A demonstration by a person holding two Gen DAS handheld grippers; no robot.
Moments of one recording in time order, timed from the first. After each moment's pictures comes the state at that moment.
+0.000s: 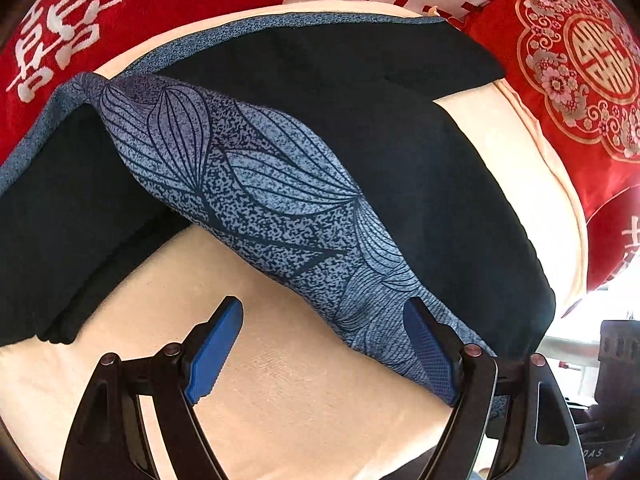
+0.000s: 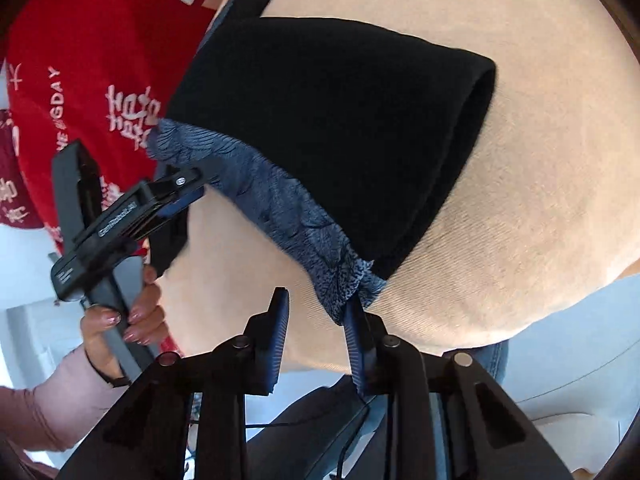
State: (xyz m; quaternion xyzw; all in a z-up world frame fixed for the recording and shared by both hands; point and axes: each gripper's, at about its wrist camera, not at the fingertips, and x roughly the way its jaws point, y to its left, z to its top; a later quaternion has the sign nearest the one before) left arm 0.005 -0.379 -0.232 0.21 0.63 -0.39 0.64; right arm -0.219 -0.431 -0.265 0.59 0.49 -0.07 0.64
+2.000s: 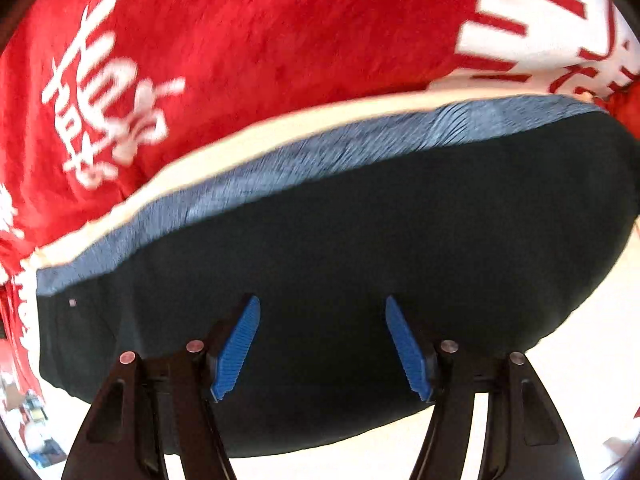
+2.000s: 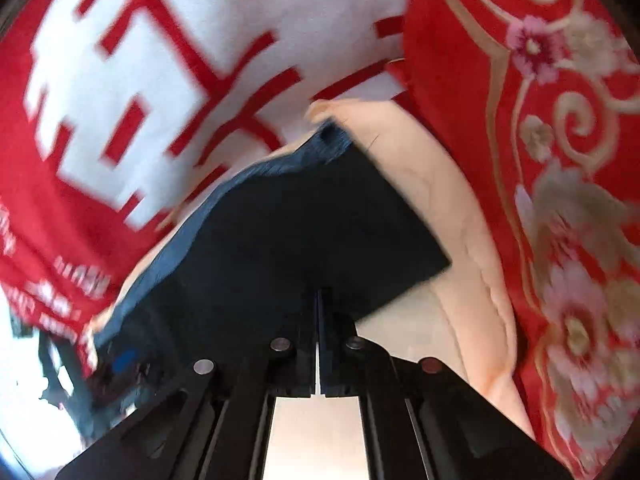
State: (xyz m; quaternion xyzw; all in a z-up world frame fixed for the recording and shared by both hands) left arm 0.134 -0.464 -0.234 0.28 0.58 -0.23 0.73; right arm -0.057 -0.725 -0.224 0.44 0.51 -0.17 0.72
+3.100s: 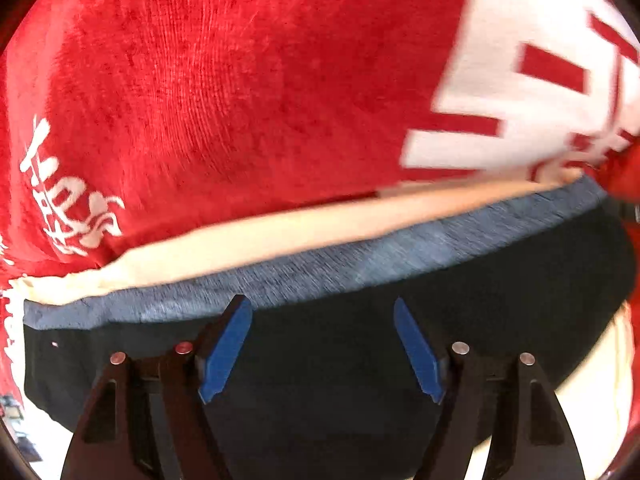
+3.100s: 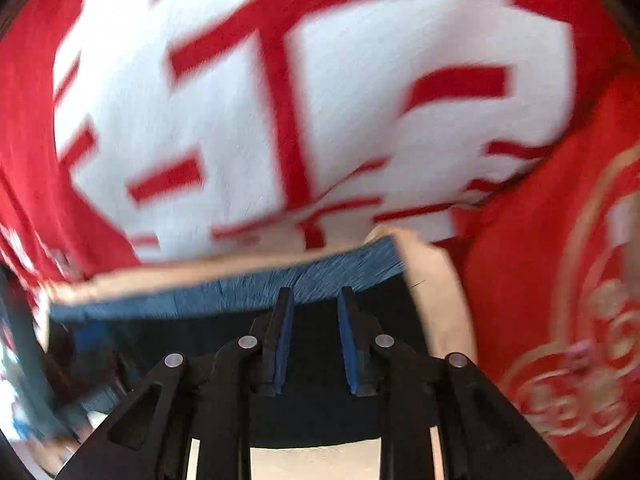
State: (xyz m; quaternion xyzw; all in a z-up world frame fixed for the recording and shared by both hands) left arm 0.204 -0.519 -0.246 0.23 0.56 -0.23 0.76; right arm 0.036 -0.719 -0.204 0.27 0.52 -0.17 0.79
